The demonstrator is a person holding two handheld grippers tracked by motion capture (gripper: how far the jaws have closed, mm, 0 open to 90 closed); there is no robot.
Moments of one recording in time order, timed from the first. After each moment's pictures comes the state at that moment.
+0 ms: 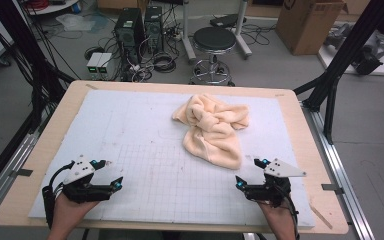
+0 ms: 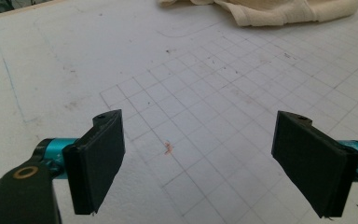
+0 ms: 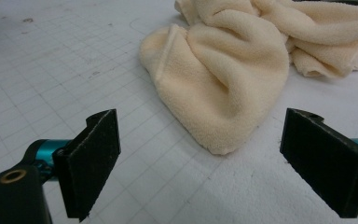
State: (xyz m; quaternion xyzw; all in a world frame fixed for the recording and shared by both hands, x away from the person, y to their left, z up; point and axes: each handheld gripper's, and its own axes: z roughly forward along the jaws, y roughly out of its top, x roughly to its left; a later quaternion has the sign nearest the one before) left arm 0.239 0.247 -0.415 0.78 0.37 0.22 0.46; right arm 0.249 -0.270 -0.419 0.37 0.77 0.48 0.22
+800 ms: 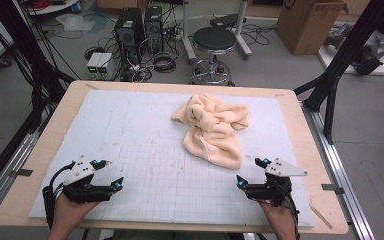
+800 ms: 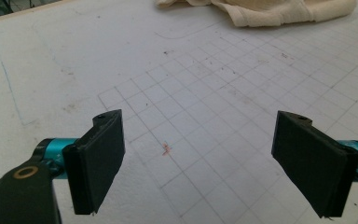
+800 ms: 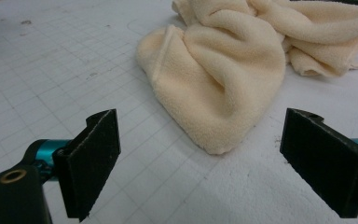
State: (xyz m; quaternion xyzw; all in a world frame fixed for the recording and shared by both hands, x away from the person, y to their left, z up) left arm 0.237 0.247 -0.414 0.78 0.37 0.23 0.46; right arm 0.250 -0.272 -0.419 0.37 0.77 0.48 0.22
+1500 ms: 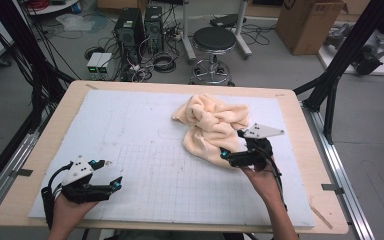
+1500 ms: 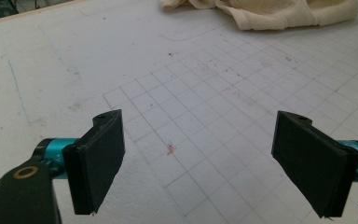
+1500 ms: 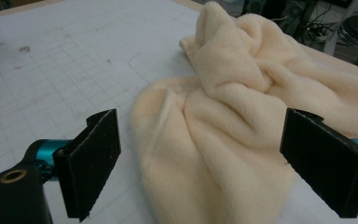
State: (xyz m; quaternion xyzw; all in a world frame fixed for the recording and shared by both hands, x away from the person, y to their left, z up) left arm 0.238 0.250 -0.415 0.77 0.37 0.23 0.47; right arm 0.331 -0.224 -0.374 0.33 0.80 0.47 0.20
